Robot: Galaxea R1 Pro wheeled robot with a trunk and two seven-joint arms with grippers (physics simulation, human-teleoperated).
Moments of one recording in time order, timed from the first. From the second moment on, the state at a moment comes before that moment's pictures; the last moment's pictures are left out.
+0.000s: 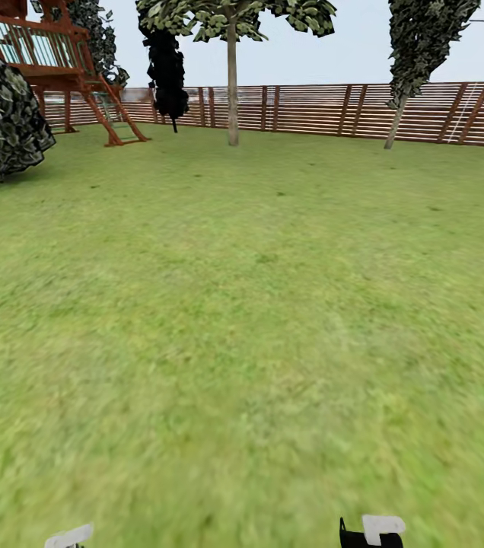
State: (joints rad) left arm -0.36 0.19 -0.35 -0.08 0.60 -0.44 0.12; right arm -0.41 -0.02 0.15 -0.03 -0.05 -0.53 -0.26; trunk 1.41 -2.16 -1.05
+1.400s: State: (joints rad) left arm -0.36 0.19 -0.35 -0.08 0.60 -0.44 0.12; right arm -0.41 -0.02 0.15 -0.03 -0.05 -0.53 -0.26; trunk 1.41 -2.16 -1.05
